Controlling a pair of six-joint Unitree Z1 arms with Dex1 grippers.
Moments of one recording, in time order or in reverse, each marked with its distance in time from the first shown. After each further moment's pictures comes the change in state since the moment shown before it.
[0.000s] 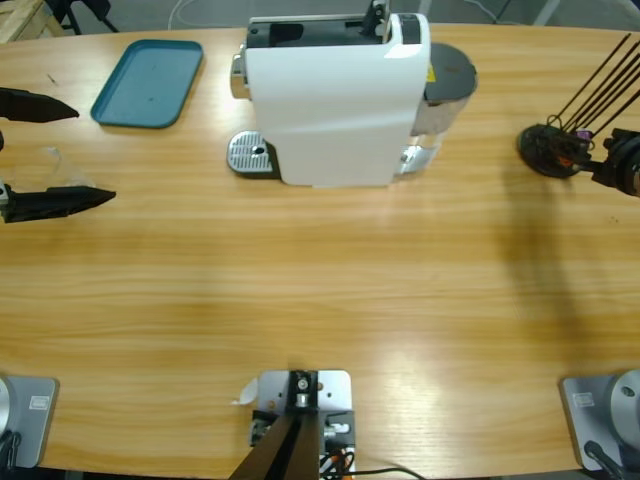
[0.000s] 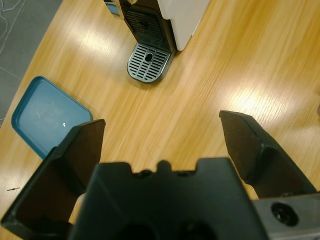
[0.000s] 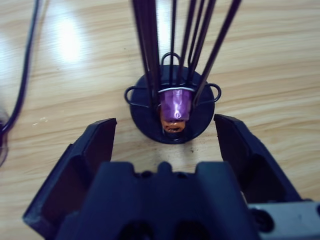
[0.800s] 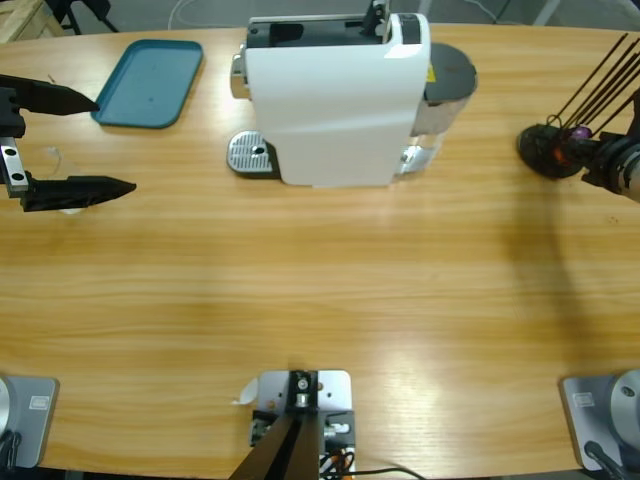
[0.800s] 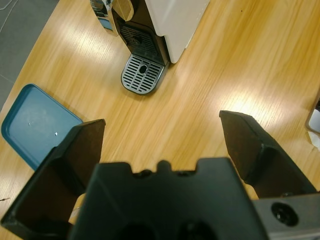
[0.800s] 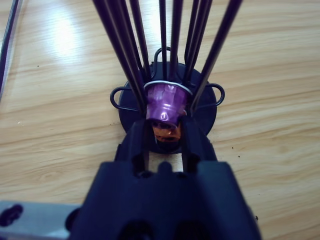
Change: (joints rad) arm 0 -0.046 0.049 -0.045 -0.011 0.000 -0.059; arm 1 -0.049 0.114 0.035 -0.155 0.037 -0.049
